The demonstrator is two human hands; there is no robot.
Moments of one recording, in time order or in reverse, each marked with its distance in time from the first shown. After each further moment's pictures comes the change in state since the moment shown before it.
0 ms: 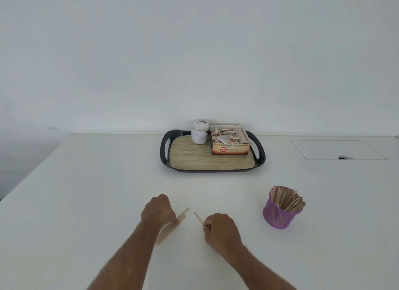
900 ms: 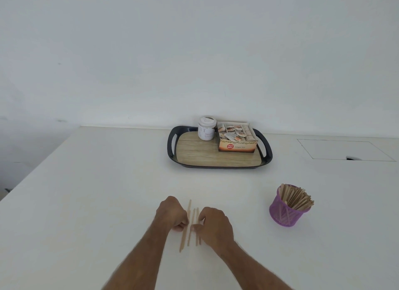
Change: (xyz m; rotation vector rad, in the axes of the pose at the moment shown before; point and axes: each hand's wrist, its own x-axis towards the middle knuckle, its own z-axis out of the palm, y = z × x) left_hand -0.004 -0.006 0.024 -0.458 -0.073 -0.046; right_hand 0.005 -0.038 0.014 0.185 -0.033 0.175
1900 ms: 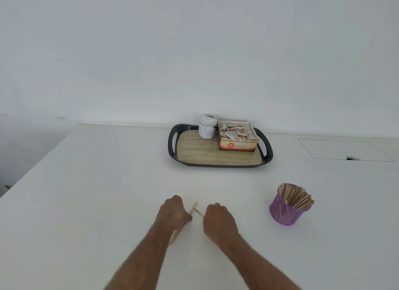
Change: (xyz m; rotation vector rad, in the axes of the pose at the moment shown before) left_hand 0.008 -0.008 0.008 0.346 0.052 0.157; right_hand 0.015 0.009 0.001 -0.411 0.010 -0.152
